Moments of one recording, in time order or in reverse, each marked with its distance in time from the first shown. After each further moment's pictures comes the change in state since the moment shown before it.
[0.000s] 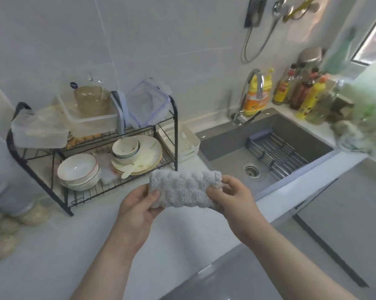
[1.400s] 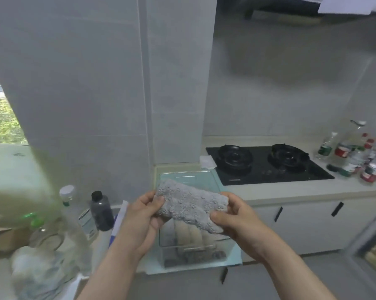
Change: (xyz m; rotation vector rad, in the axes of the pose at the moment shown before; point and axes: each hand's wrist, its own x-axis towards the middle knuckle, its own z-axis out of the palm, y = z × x) left_hand 0.115 -0.403 0.913 0.117 -1.078 -0.563; right_hand -0.042 -0.219 -0.808 0.177 0.935 -0.279
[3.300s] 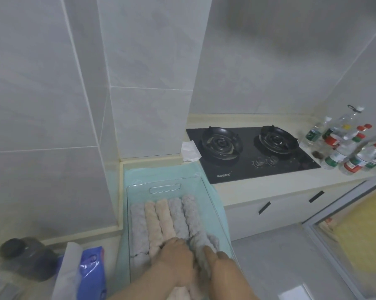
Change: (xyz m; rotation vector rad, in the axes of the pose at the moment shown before) left_hand 0.209 -0.197 -0.009 2.153 -1.087 0.030; right_hand 0.152 0.106 -0.041 -1.334 0.035 0.501
